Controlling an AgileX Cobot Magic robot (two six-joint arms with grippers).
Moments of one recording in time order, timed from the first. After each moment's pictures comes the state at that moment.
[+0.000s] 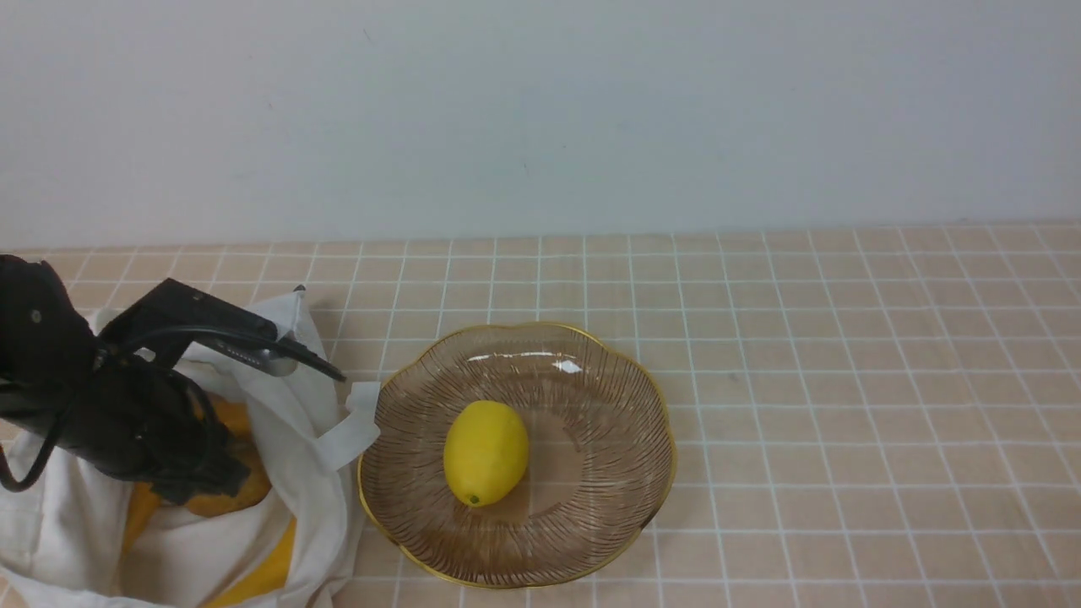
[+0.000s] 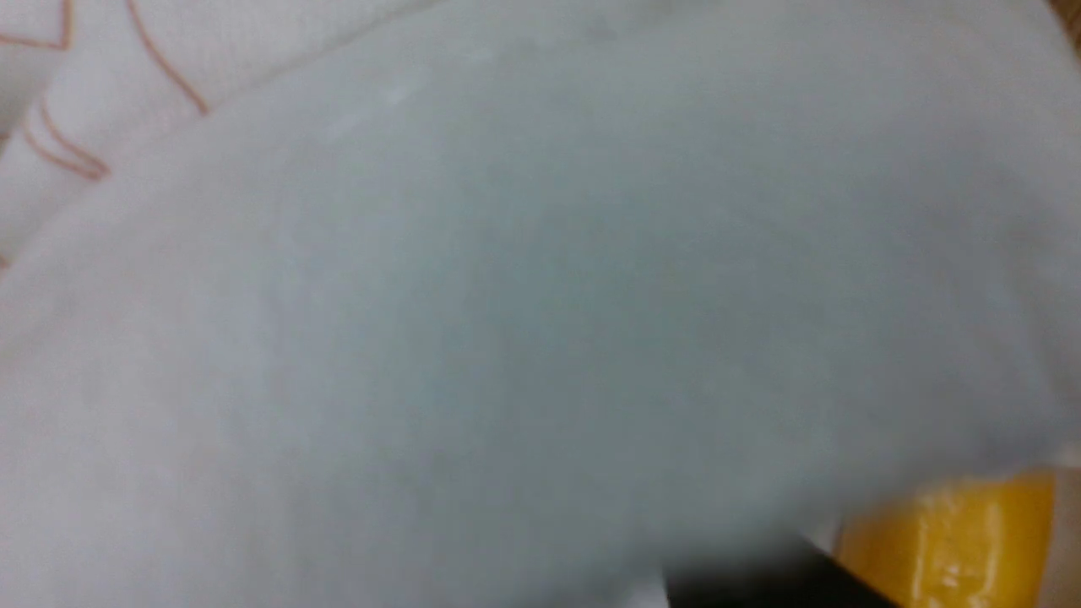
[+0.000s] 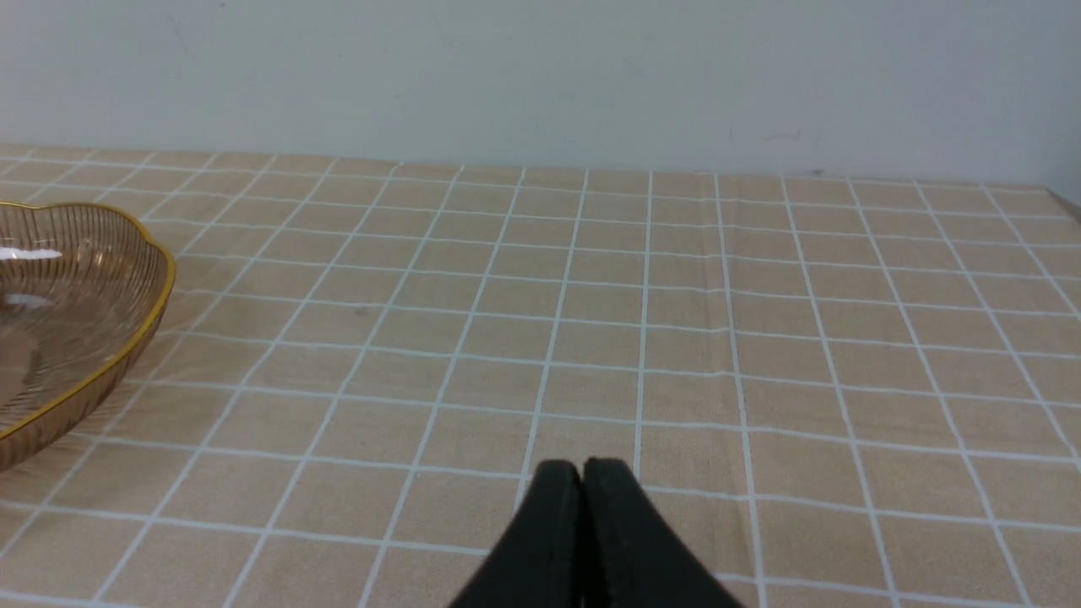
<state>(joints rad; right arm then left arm) 0.07 -0.01 0.02 -0.03 0.38 0.00 -0.02 1.55 -0.84 -0.10 0.60 0.49</state>
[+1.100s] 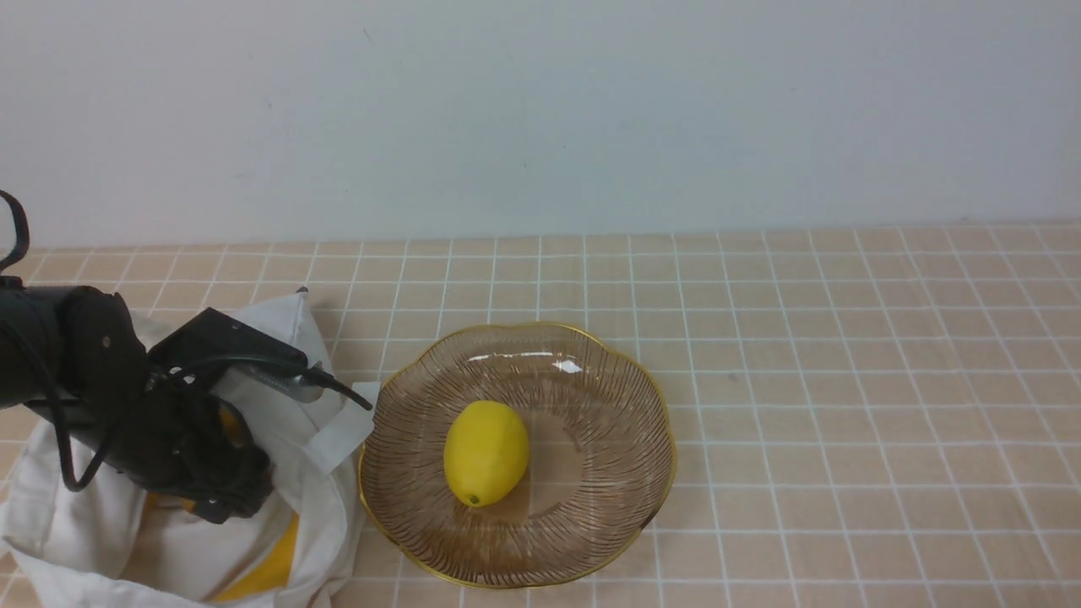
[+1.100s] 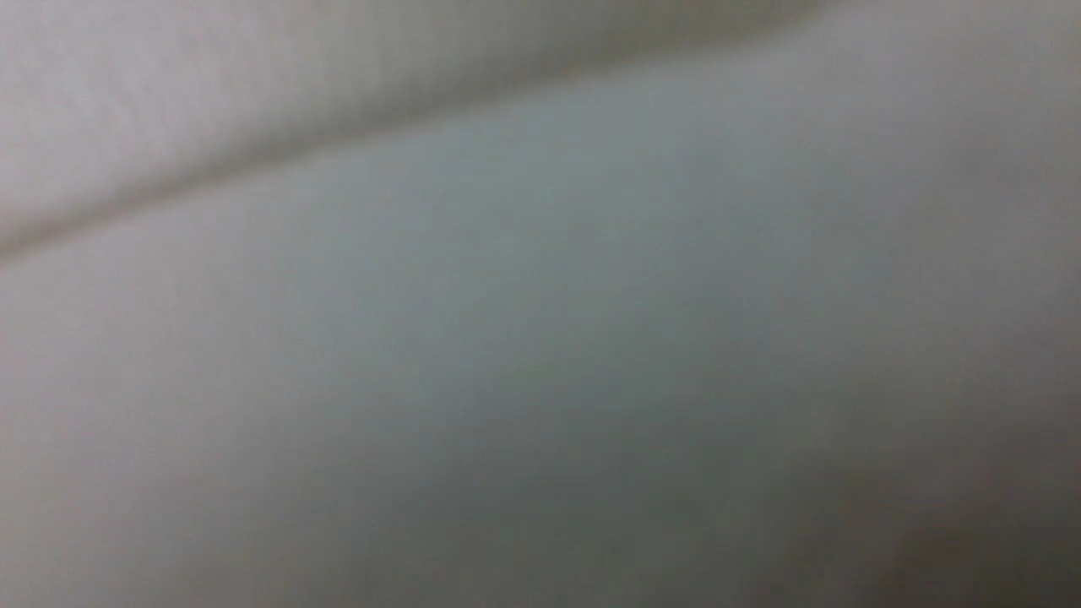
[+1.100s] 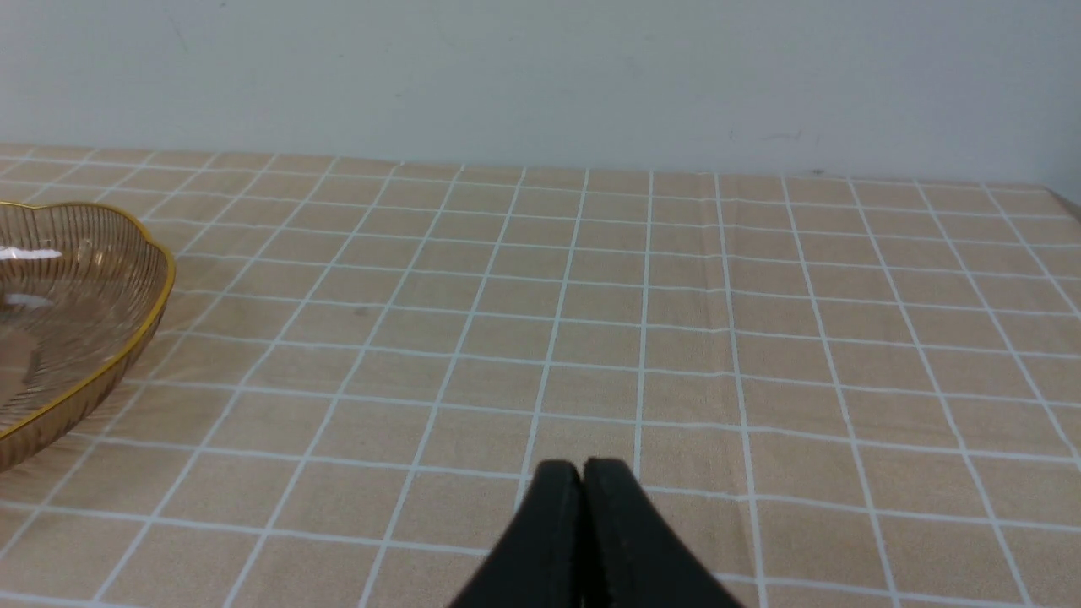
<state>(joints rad) 0.07 -0.01 0.02 -0.03 0.38 0.00 -0.04 1.67 -0.86 -0.04 0.54 0.45</state>
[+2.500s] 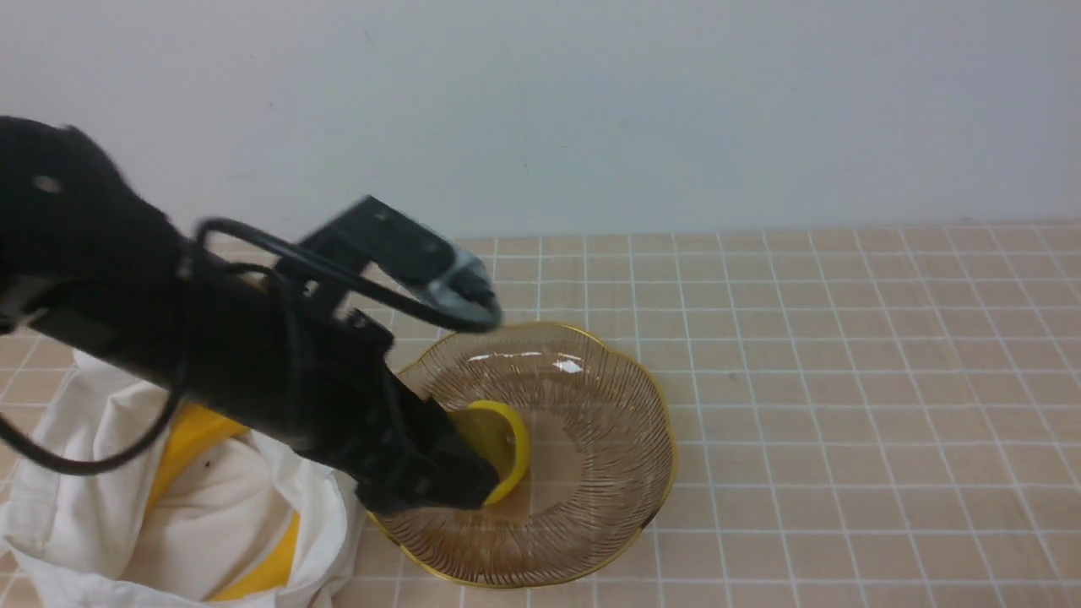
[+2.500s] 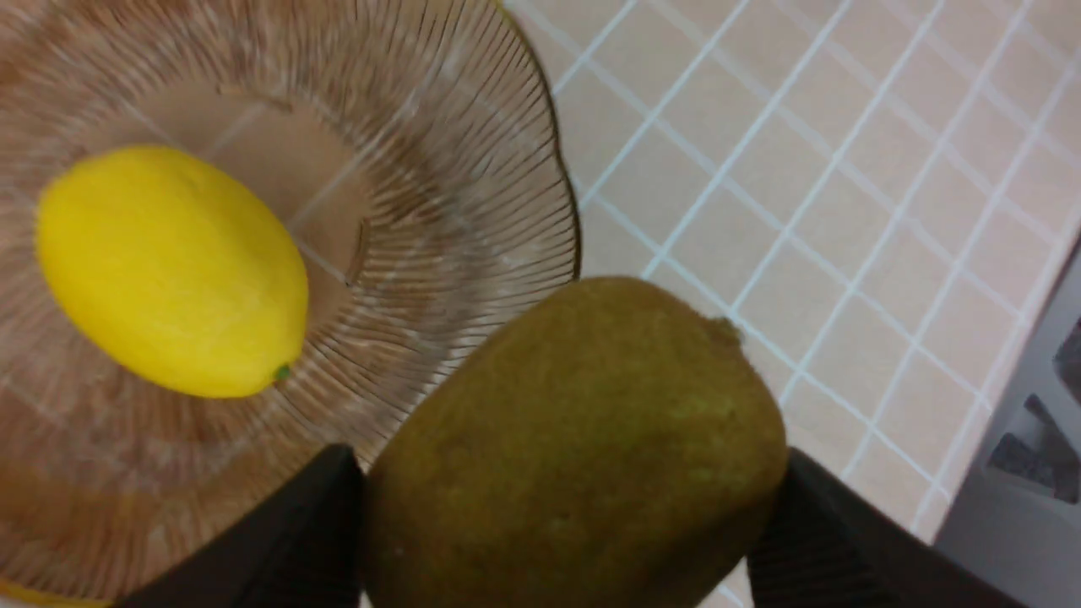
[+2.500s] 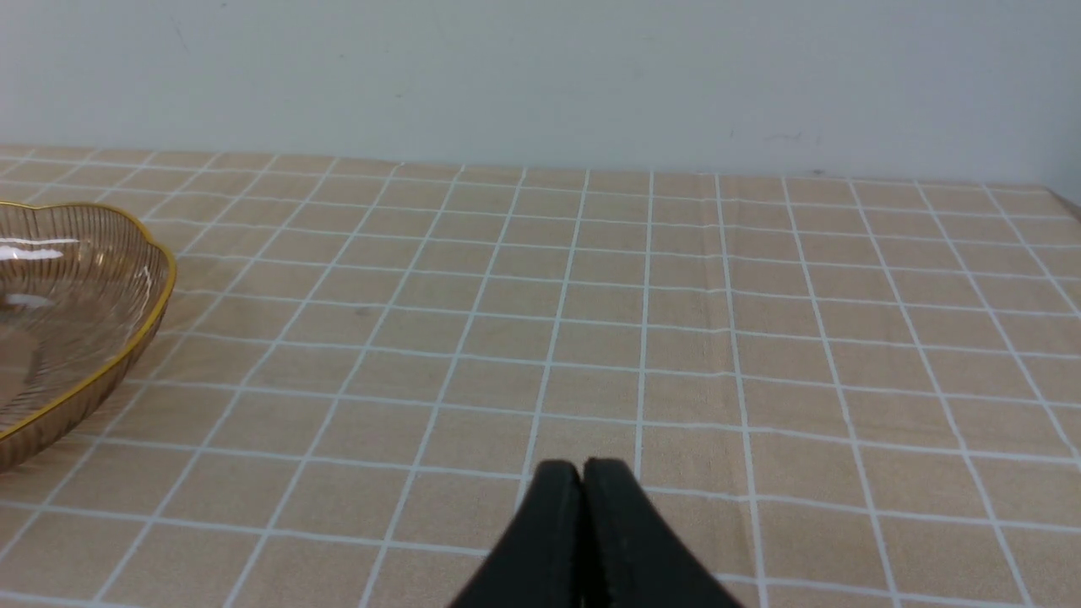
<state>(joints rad) 0.07 -0.01 0.02 -0.03 0.38 0.00 -0.37 1.42 -1.02 -0.61 0.94 0.74</state>
